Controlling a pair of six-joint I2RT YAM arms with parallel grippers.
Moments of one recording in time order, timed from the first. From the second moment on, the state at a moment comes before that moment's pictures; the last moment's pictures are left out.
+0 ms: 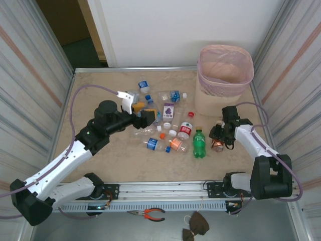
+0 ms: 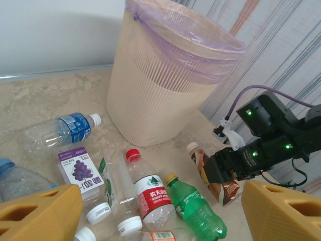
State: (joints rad) left arm -0.67 0.98 0.90 -0.14 0.22 -0.34; right arm 0.08 1.24 0.72 -0.75 -0.04 0.47
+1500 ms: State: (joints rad) left arm -0.67 0.92 0.89 -0.14 0.21 -0.35; right arm 0.08 1.42 1.86 -1.04 0.04 0.25
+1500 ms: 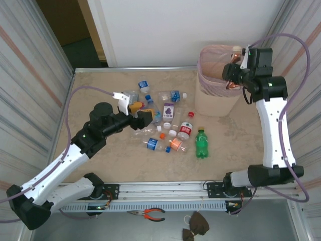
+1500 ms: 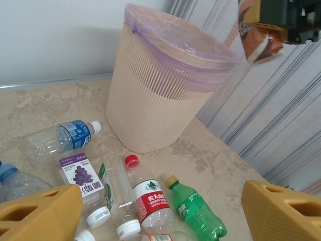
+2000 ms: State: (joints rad) left arm -0.67 0.83 0.88 -0.19 0.17 -0.35; right arm 0.05 1.80 2.13 -1.02 -0.09 0.25
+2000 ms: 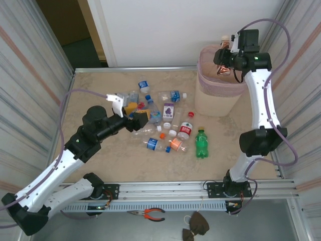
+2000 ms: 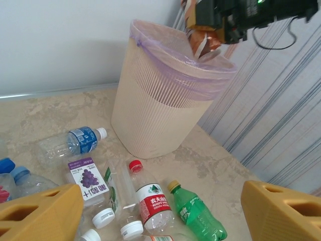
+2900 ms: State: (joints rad) left arm -0.66 0.80 0.84 -0.22 0.14 -0.37; right arm 0.03 2.14 2.12 -1.08 -0.21 0.24
